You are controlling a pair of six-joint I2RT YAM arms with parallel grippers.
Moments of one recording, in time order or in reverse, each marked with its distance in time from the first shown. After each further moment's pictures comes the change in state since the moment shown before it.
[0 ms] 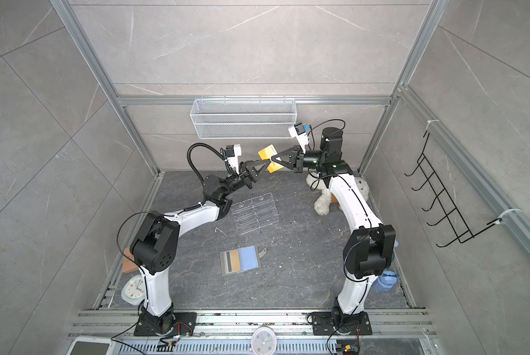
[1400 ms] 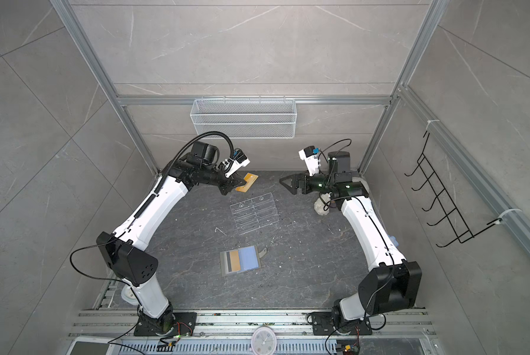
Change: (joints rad) left arm 0.100 -0.177 0.567 -2.219 -0.167 1.315; right arm -0.004 -0.332 -0.353 -0.422 0.602 -0.198
